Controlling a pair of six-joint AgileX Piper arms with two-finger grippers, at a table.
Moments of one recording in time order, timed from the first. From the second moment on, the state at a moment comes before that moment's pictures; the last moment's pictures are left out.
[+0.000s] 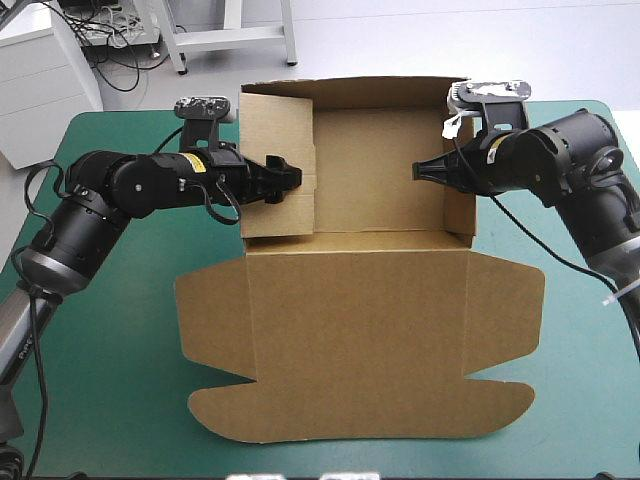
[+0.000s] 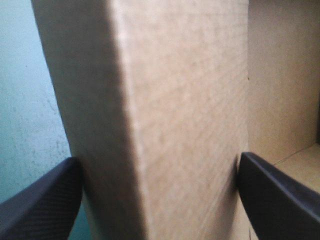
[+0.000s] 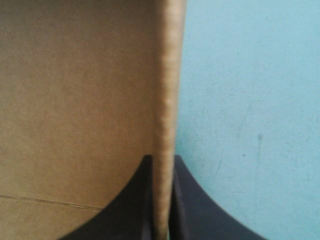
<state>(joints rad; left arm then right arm) -0.45 1.43 -1.55 -0.33 0.87 -0.08 0.42 1.44 -1.71 -0.09 1.16 0.28</state>
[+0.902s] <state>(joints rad) -0.46 1.36 -1.55 -0.29 0.95 -0.20 0.42 1.44 -1.71 -0.09 1.18 0.30</state>
